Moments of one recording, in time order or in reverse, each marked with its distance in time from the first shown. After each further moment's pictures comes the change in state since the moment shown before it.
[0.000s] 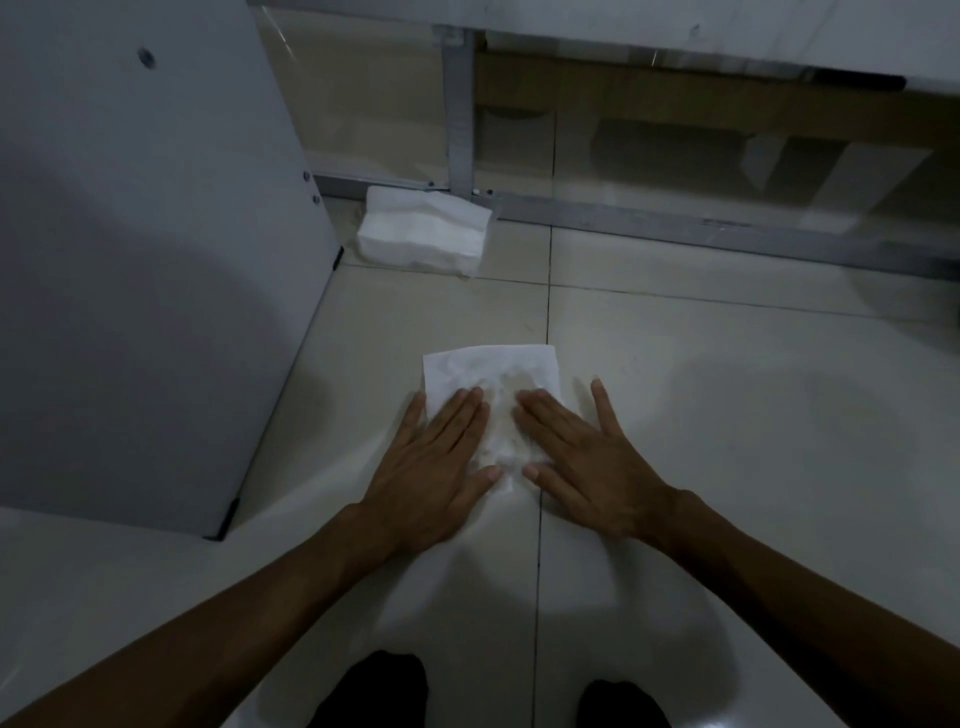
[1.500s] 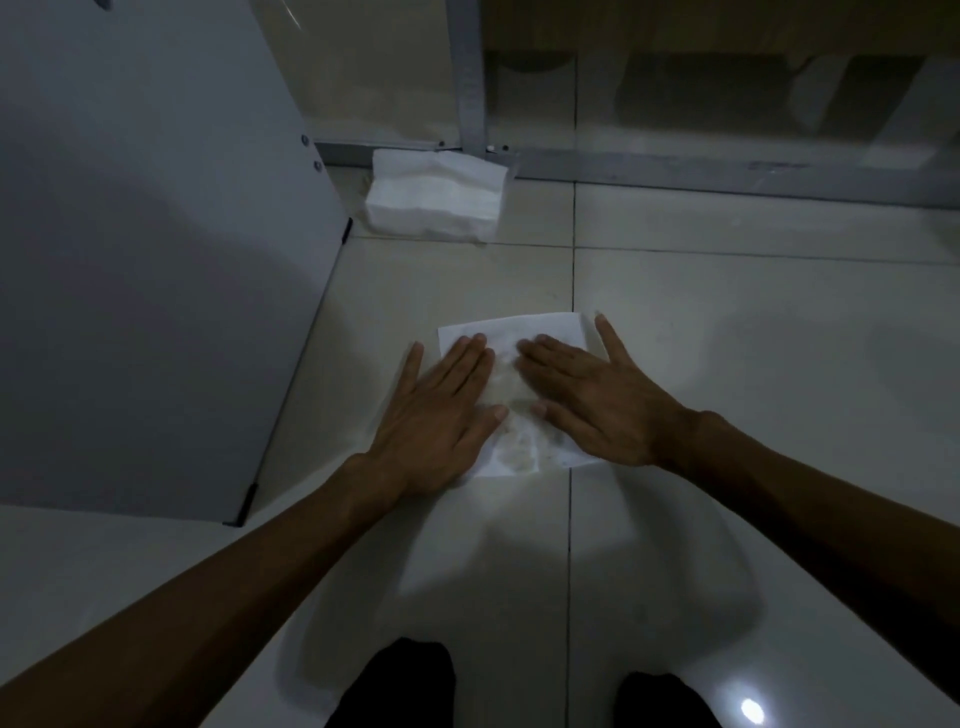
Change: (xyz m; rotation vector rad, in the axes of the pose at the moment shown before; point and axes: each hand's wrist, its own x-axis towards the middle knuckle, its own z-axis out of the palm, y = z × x) left_hand 0.023 -0.026 -0.007 -0.020 -0.033 -0.099; right_hand 0.047 0.019 -0.012 0.026 -0.121 -0.075
